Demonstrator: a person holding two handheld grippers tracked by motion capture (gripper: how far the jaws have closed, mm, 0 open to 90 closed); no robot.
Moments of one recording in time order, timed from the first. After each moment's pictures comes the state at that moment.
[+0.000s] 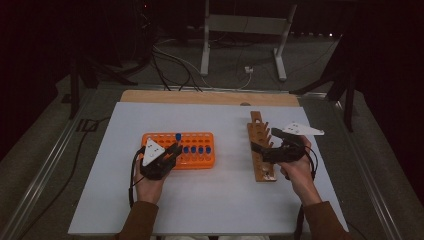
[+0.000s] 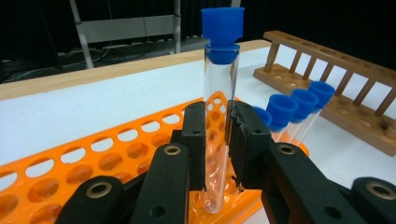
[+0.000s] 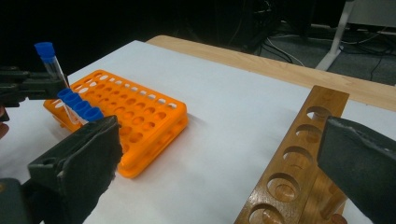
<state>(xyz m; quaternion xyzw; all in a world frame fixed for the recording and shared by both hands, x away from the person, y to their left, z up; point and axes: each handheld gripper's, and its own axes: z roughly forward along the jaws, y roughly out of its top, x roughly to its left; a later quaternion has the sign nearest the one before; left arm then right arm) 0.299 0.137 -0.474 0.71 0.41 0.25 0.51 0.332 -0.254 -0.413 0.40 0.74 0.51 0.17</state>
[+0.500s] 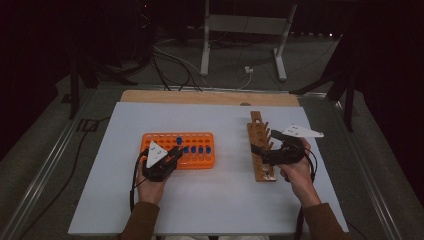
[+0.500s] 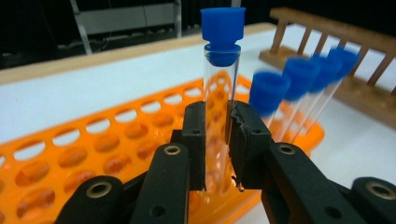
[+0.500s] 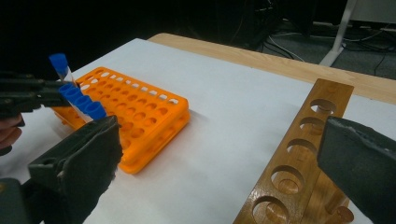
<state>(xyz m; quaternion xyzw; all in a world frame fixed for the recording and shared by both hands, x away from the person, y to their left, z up) 0.302 0.135 -0.492 0.73 0.40 0.24 0.49 0.330 -0.255 -0.418 0.40 0.74 0.51 0.17</state>
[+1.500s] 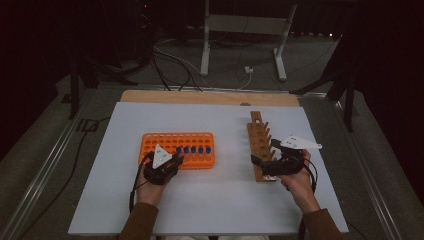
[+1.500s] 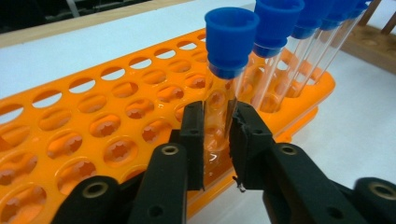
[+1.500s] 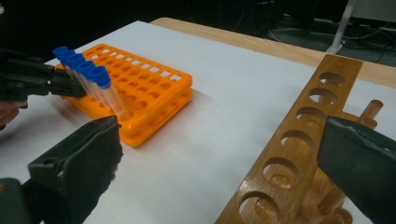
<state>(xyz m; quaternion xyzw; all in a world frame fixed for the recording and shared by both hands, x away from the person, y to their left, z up) 0.302 0.134 -0.500 0.77 0.41 0.22 0.44 0.309 -0.256 -0.438 0.39 0.76 0.49 0.18</state>
